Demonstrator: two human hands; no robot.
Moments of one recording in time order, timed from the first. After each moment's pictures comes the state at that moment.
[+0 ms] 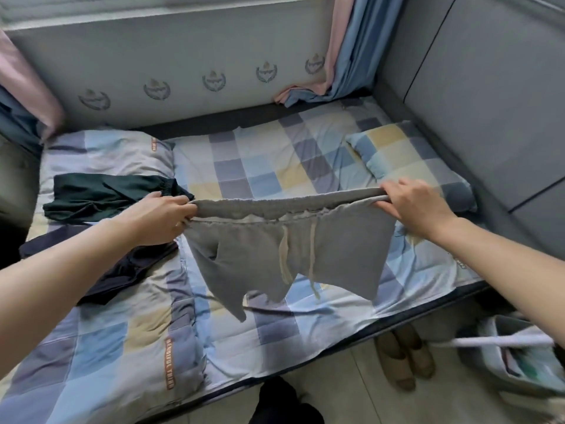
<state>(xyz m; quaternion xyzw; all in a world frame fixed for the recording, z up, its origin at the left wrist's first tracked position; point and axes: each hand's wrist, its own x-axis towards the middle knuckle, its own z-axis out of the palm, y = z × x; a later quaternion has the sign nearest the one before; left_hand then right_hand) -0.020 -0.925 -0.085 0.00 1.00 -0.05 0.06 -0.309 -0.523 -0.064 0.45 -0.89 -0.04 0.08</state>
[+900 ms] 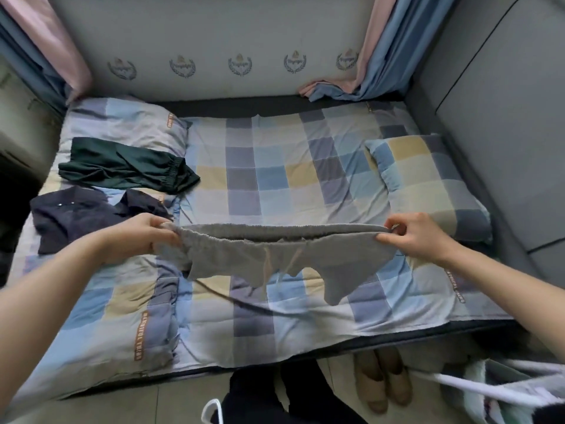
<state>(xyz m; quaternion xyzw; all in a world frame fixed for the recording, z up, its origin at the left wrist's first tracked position) -0.009 -0.879 -0.129 -0.39 0.71 0.58 0.13 -0.375 -0.491 -0.091 0.42 -0.86 0.20 -0.20</state>
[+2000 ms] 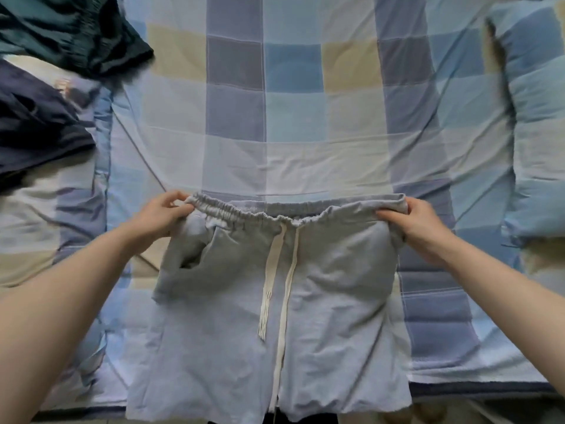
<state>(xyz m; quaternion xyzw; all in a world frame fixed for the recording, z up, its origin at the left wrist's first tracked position) -0.126 -0.920 -0.558 -0.56 0.61 0.56 0.06 -0.474 -0.637 -0.544 0.12 -0.81 0.37 -0.43</state>
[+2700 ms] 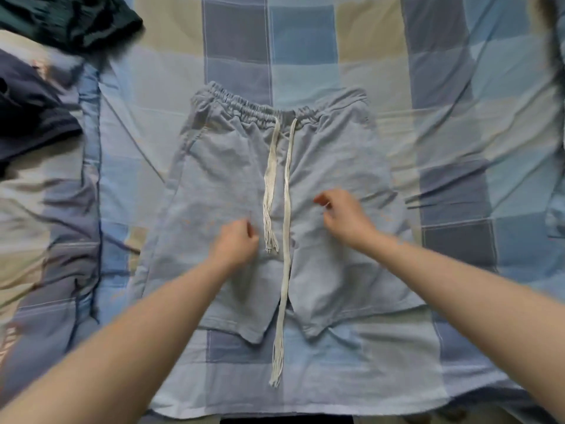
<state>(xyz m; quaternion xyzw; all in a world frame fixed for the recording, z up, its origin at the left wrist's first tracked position) -0.188 -0.829 -0.641 -0.52 0.73 0.38 0.20 -0.391 -0.719 -0.632 0.42 -0.82 0.16 -0.36</state>
